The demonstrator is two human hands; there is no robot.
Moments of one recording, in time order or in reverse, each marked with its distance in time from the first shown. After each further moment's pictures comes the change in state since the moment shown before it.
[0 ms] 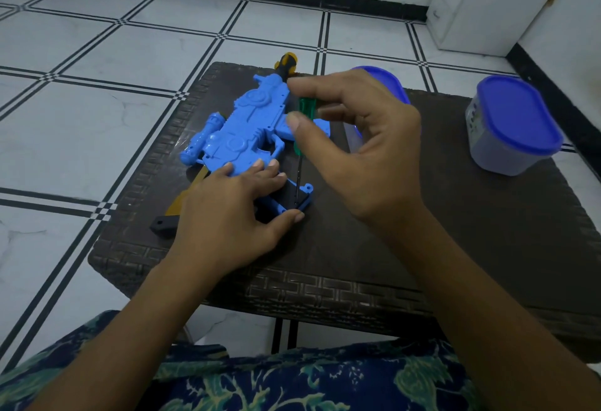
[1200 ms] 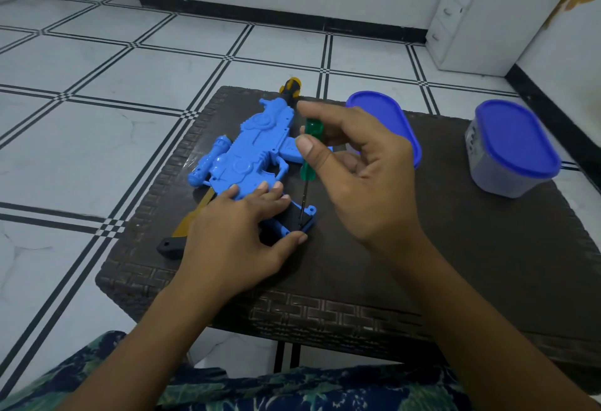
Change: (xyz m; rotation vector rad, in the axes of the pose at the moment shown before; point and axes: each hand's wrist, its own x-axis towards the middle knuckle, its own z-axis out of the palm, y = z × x) left_hand 0.000 -0.003 0.001 -0.028 -0.040 -0.024; right_hand -0.003 -0.001 0.005 0.193 0.003 0.207
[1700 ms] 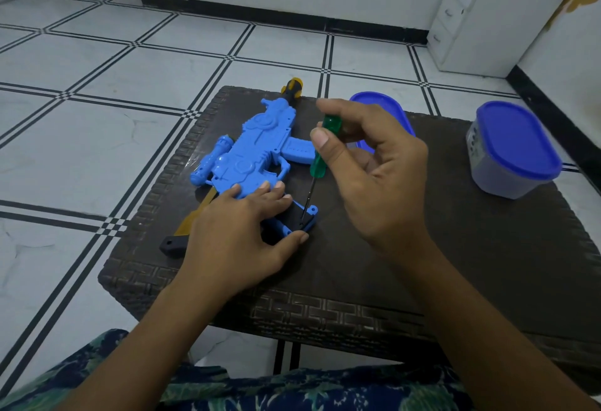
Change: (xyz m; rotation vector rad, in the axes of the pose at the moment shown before) left_hand 0.000 -0.001 0.000 0.005 -0.017 -0.019; right_hand 0.000 0.000 -0.002 -0.055 0.123 -0.063
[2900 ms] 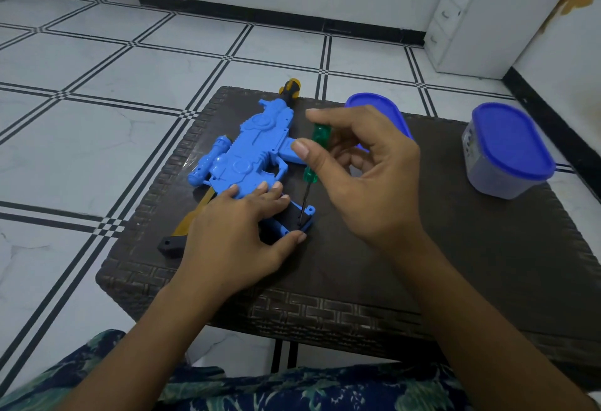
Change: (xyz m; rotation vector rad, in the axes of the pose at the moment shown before) left_hand 0.000 0.000 0.000 0.021 -0.007 0.010; right_hand 0.003 0.000 -0.002 -0.089 -0.061 -0.040
